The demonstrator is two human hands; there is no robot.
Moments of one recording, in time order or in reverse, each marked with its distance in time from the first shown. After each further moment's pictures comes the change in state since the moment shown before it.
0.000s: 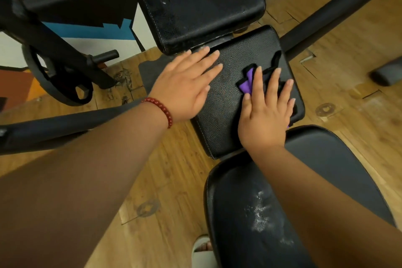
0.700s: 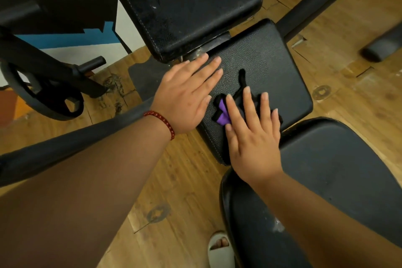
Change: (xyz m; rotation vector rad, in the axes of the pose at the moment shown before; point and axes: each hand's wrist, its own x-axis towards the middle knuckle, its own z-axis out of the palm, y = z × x) left_hand -0.002 -0.017 0.016 0.036 0.097 0.152; right_hand -0.043 -0.010 0.022 -0.108 0.005 -0.228
